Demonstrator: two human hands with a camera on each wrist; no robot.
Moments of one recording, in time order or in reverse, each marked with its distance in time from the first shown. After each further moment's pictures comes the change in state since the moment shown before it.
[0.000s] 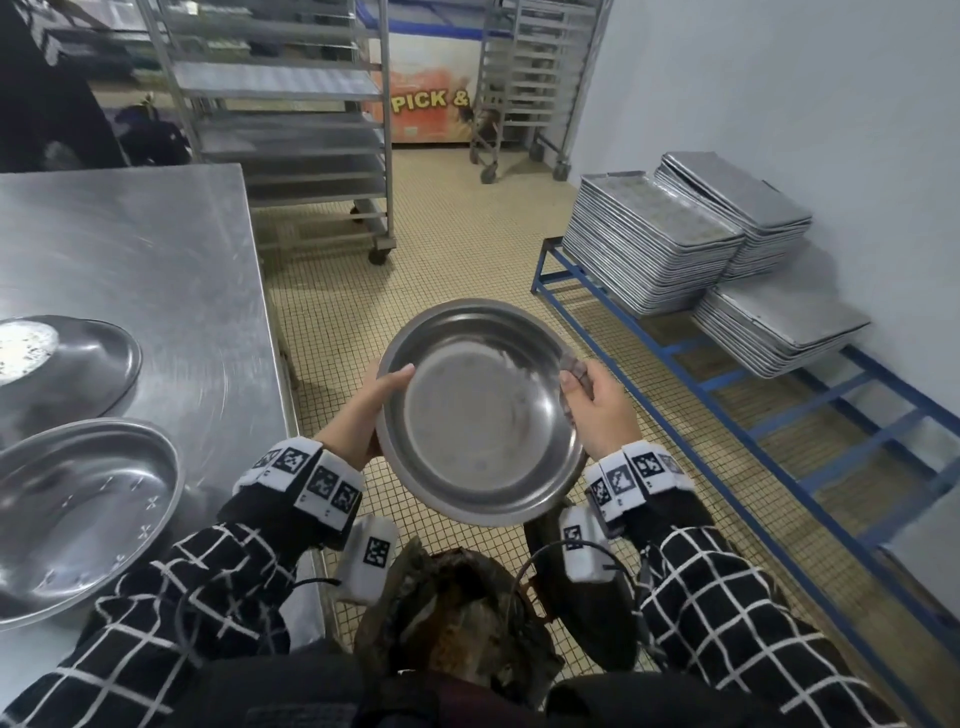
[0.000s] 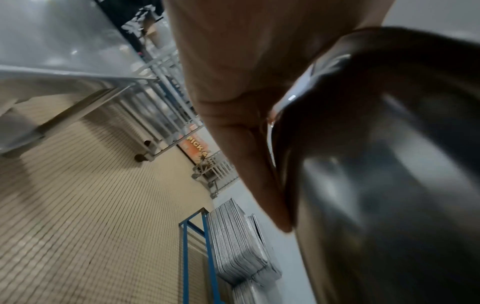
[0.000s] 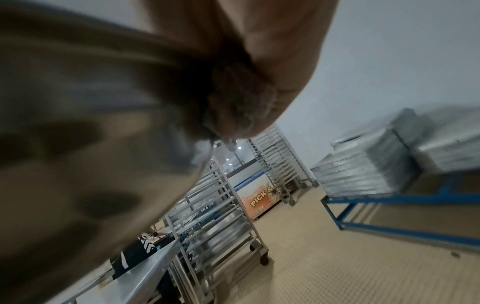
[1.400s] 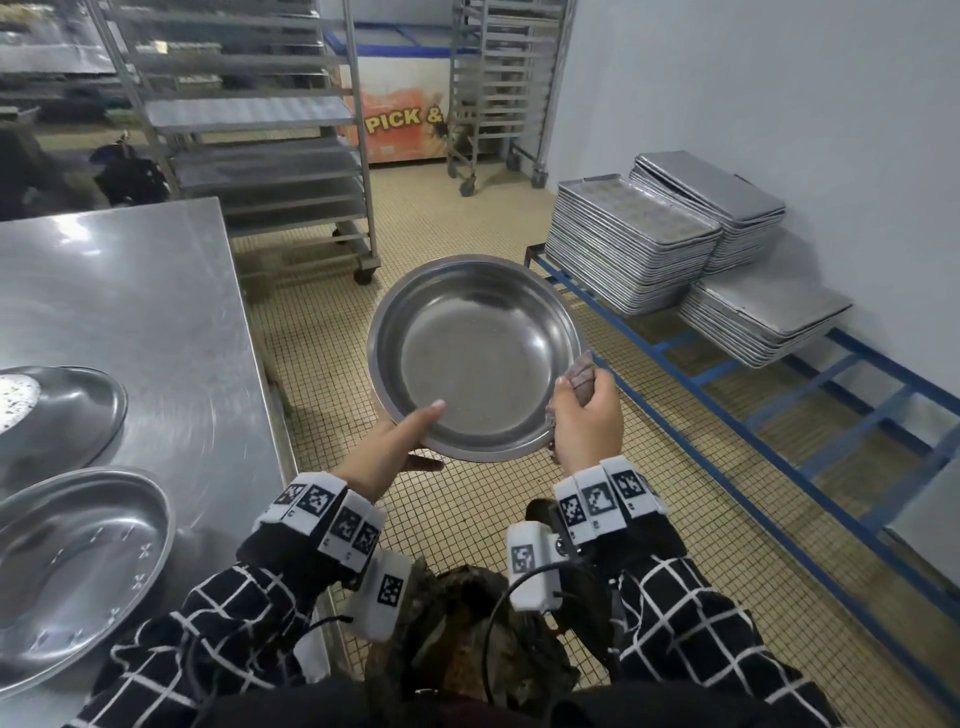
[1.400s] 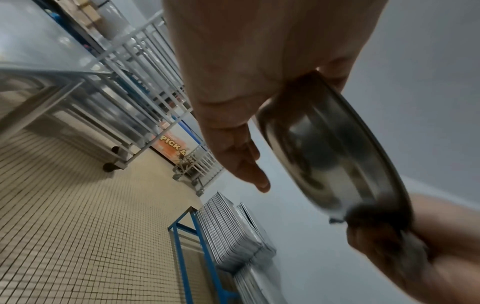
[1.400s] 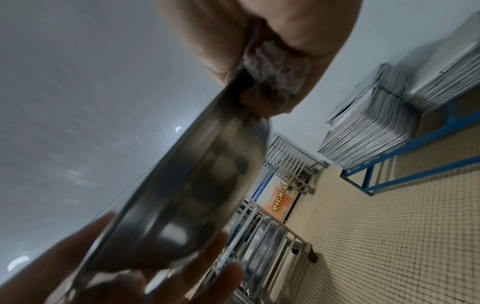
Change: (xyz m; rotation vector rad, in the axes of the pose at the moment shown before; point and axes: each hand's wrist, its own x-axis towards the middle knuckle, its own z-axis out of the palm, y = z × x) left_hand 0.010 0.000 0.027 0.176 0.002 -0.075; right_hand -0.021 -0.033 0.018 0.314 0.328 0.133
